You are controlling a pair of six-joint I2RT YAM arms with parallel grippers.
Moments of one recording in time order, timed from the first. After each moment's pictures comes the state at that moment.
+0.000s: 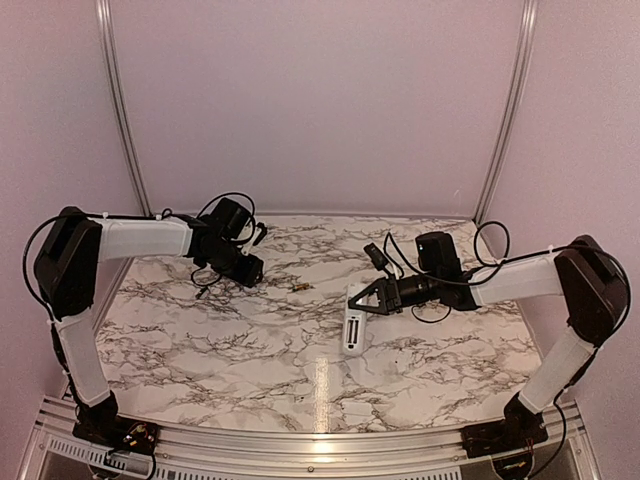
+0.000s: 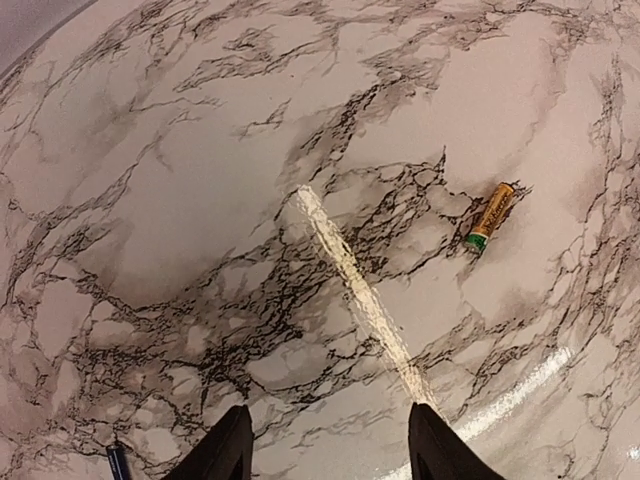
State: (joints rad) left arm -0.57 1.89 1.33 -0.41 -0.01 -0.05; right arm 0.53 1.63 0.79 0.28 -0.97 0.52
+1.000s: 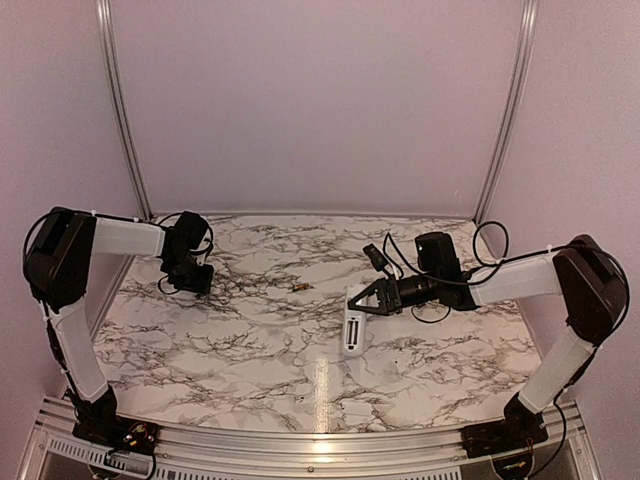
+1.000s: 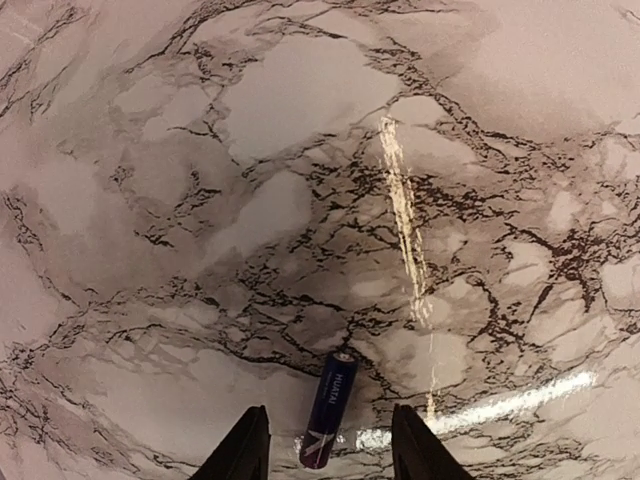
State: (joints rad) left arm -0.33 1.88 1.18 -0.48 -0.11 -0.13; right arm 0.53 1.64 0.79 0.28 -0.99 0.53
